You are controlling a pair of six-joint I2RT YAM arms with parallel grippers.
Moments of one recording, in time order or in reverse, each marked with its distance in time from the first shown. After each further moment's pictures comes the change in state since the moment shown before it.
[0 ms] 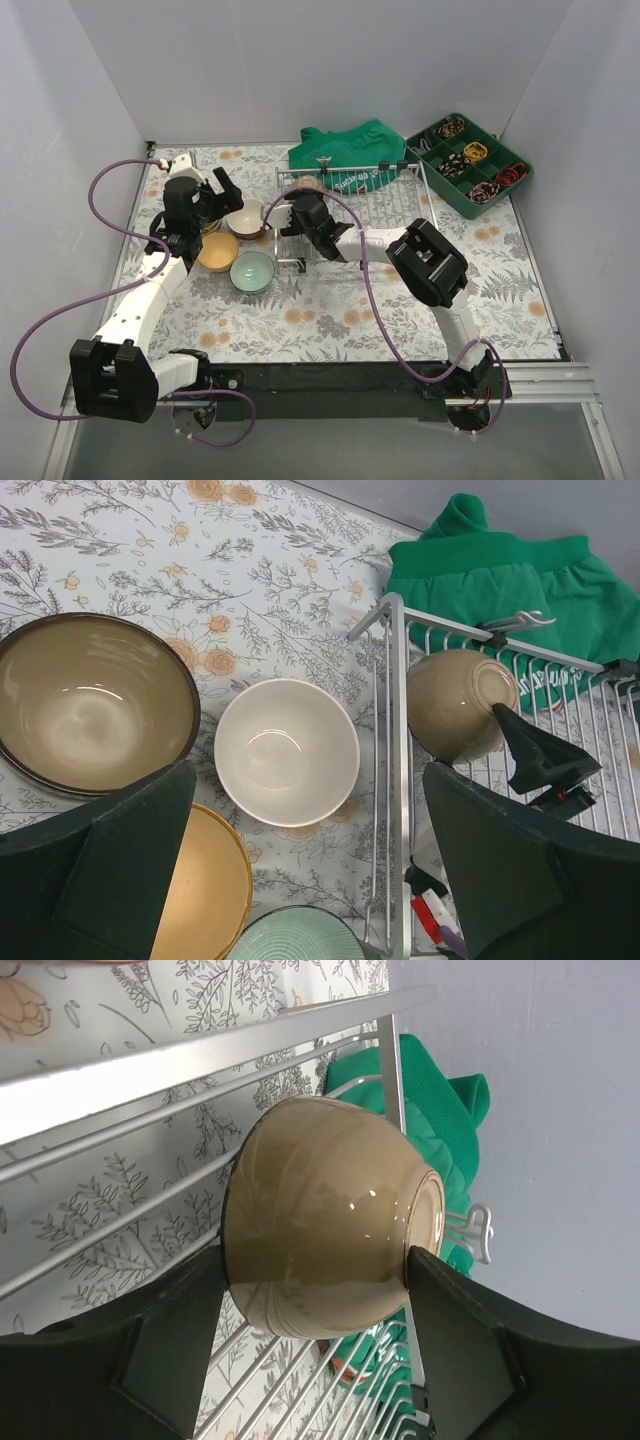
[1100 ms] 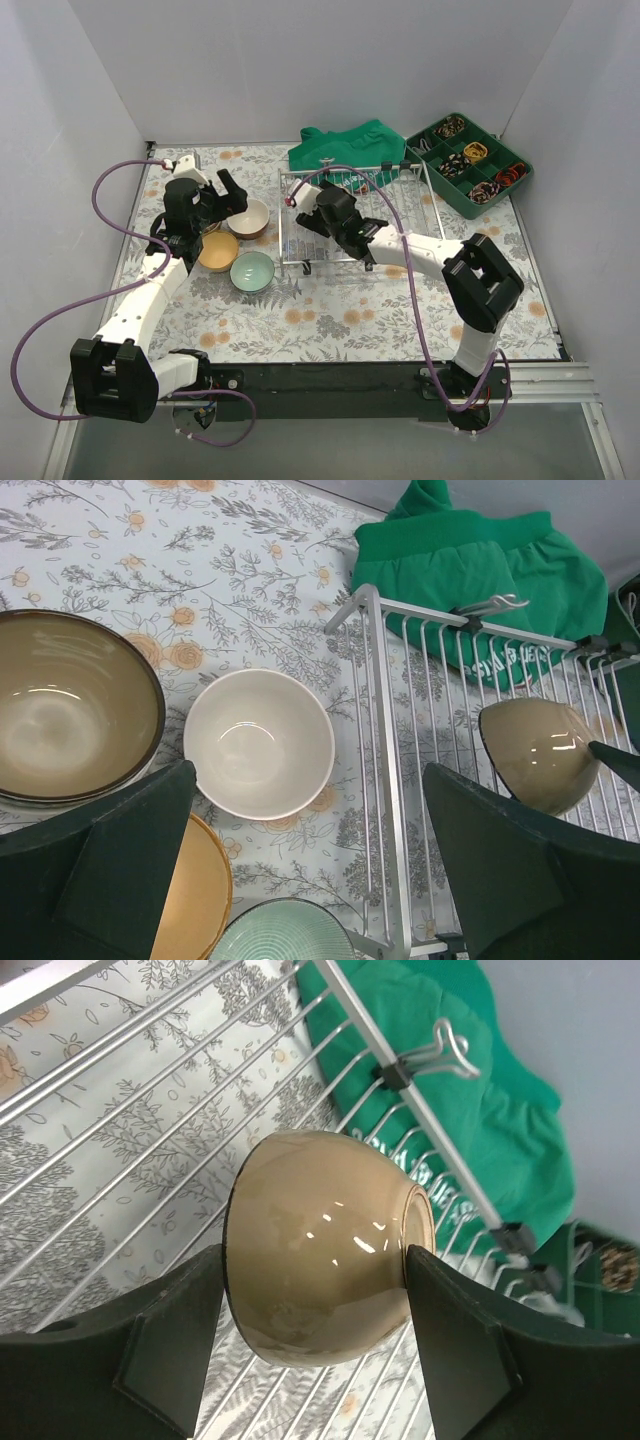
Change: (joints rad) left arm 0.001 0.000 -0.018 0.023 0.078 0.001; right arm -0.011 -0.361 -0.188 -0.232 0.057 0.489
